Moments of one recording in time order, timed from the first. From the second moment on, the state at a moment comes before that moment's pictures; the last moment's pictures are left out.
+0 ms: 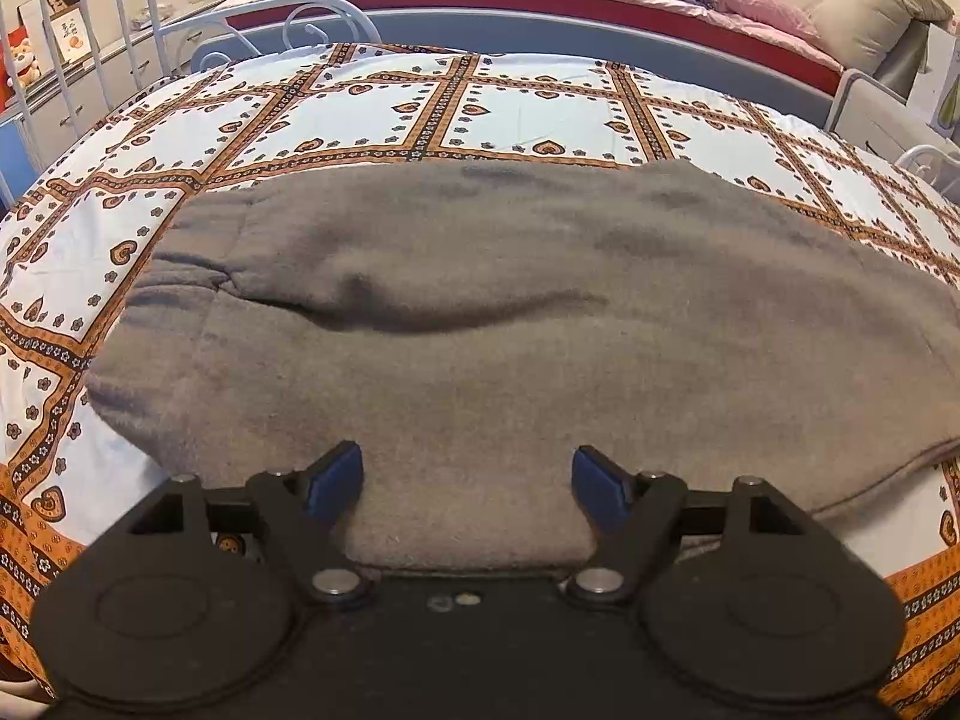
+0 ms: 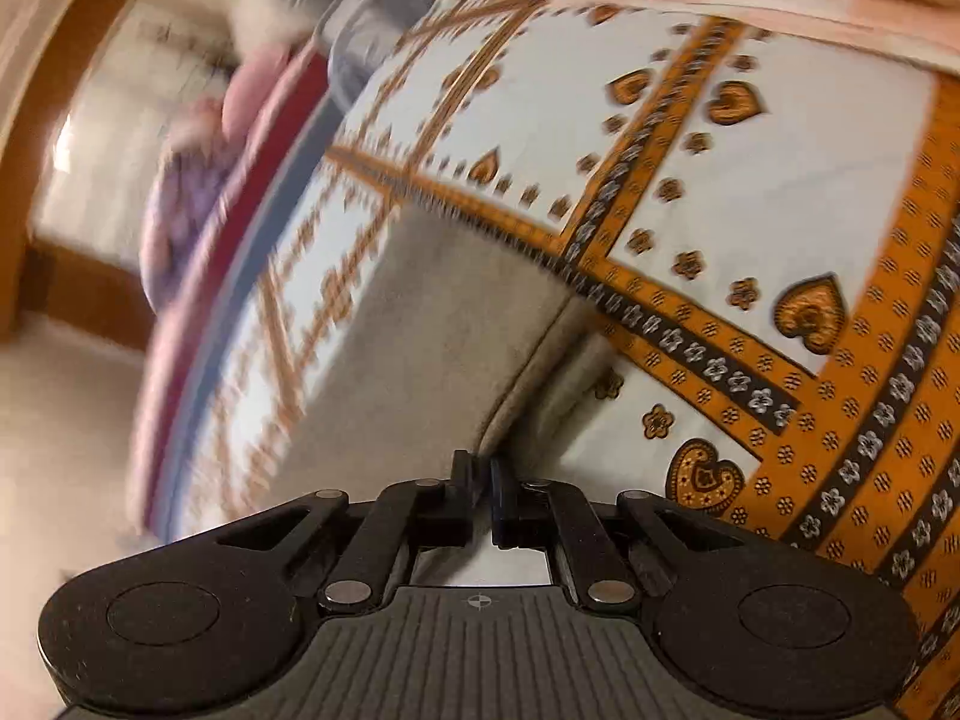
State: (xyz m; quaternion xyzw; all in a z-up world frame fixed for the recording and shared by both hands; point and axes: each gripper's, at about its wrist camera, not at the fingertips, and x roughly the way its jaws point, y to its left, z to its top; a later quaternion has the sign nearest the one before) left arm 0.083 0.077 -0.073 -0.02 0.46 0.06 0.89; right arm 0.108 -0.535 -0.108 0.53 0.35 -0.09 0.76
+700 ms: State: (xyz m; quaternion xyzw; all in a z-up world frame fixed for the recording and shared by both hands) left arm 0.085 0.071 -0.076 0.00 0.46 0.06 0.89; right arm 0.115 -0.560 -0.112 0.57 0.32 -0.12 0.75
